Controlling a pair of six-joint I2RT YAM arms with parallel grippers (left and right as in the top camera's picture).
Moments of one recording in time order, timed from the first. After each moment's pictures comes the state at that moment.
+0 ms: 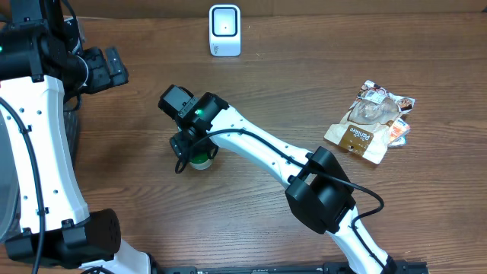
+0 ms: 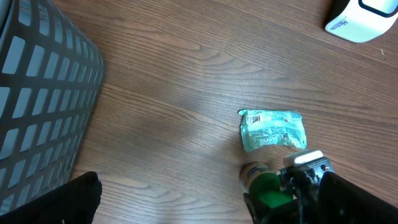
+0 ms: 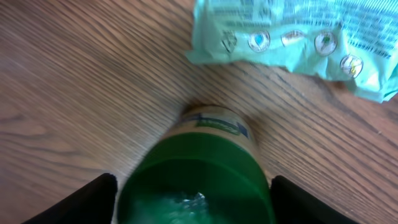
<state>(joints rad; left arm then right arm) 0.17 1.77 2.15 -1.54 0.02 -0.20 0.89 2.31 2.05 -1.09 -0.07 0.36</state>
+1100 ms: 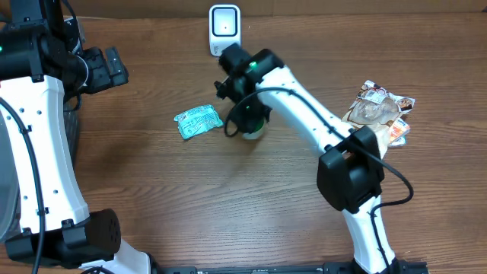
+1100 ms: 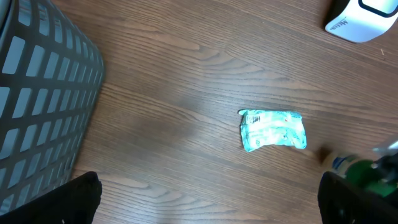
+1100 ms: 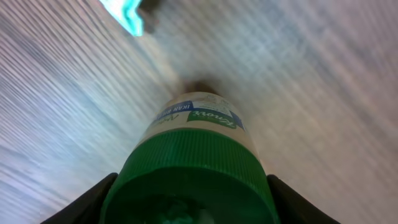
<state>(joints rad) 0.17 1.77 2.15 -1.54 0.02 -0.20 0.60 2.27 2.08 -1.30 -0.02 -0.33</state>
